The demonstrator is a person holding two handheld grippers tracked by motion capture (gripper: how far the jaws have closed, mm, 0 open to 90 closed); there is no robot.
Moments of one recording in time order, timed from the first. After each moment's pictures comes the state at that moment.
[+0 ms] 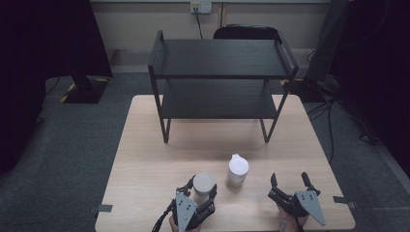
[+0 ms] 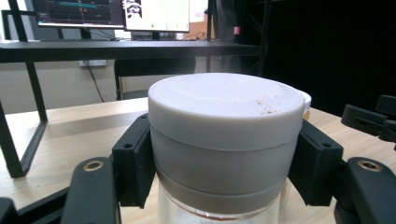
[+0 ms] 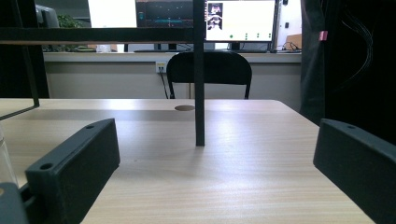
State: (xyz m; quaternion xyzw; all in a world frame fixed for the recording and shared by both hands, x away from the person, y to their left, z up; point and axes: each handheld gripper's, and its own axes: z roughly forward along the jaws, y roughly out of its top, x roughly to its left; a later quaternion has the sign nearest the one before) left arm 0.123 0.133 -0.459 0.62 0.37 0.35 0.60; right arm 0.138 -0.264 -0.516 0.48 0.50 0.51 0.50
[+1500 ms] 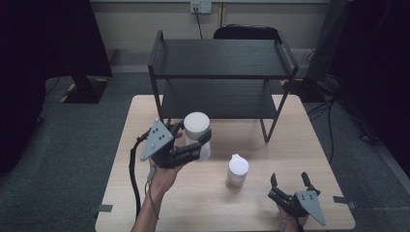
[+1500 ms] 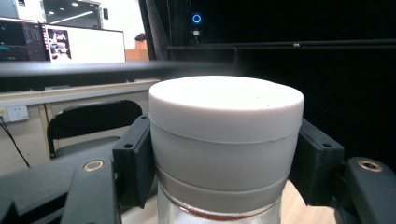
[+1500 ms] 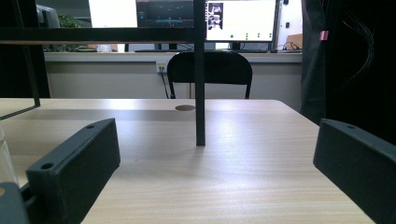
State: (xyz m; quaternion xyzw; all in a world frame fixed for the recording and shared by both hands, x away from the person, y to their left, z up) left arm 0.249 0.212 -0.299 0.63 0.26 0.26 0.68; right arm 0.138 -0.265 -0.516 0.48 0.50 0.51 0.50
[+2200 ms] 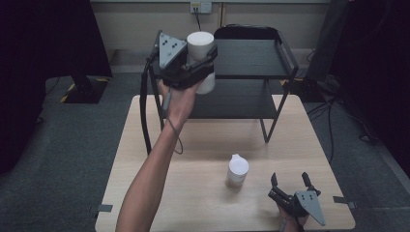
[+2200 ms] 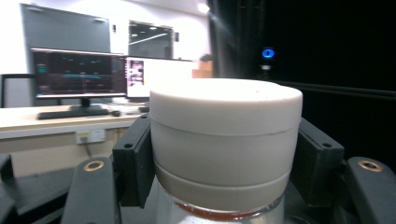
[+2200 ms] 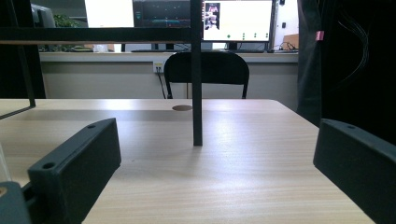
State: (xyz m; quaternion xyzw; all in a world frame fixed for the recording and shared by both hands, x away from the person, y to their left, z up) left arm 0.319 0.133 -0.188 0.56 0.36 0.38 0.64; right arm 0.138 -0.262 -0.516 0.49 0.50 0.51 0.51
